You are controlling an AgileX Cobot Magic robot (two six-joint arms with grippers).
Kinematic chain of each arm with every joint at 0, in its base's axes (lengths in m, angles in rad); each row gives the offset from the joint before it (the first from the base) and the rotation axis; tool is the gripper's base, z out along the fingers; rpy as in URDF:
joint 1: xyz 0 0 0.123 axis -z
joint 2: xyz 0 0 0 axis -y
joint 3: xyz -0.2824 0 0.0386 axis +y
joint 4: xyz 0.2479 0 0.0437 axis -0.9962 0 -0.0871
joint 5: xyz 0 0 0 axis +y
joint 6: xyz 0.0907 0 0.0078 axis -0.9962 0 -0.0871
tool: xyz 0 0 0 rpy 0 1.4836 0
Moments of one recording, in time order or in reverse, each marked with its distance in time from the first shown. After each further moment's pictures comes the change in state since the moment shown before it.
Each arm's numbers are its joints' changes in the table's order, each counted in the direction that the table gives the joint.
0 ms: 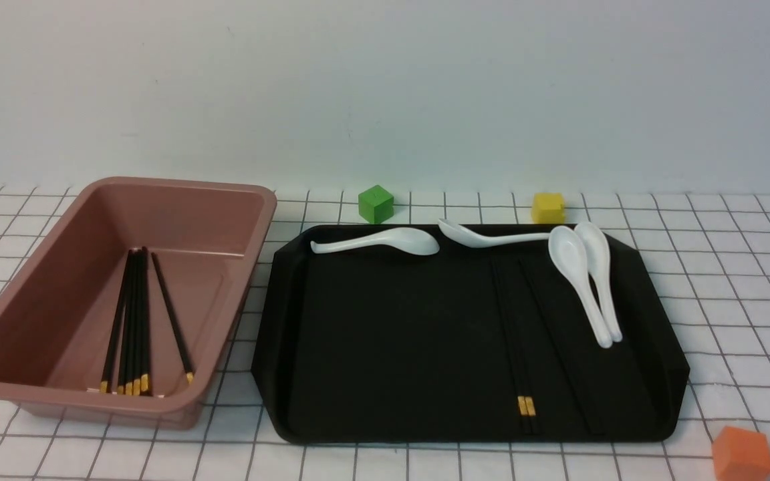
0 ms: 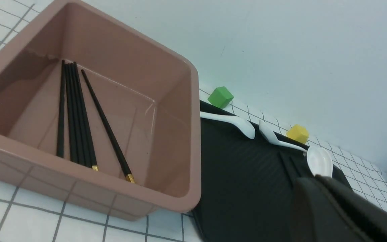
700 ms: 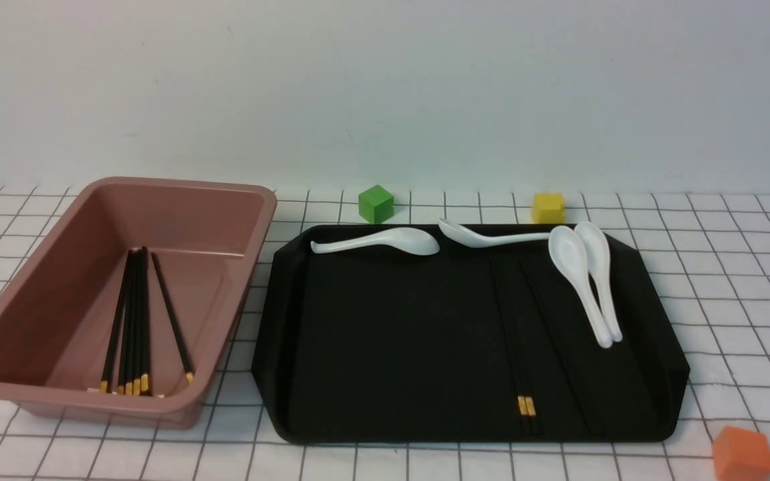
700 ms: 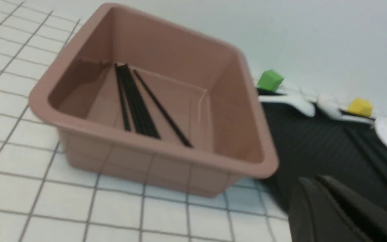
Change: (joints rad) right arm 0.000 0.000 0.000 0.000 0.000 0.000; left arm -0.002 0.203 0.225 -0.234 0.000 0.000
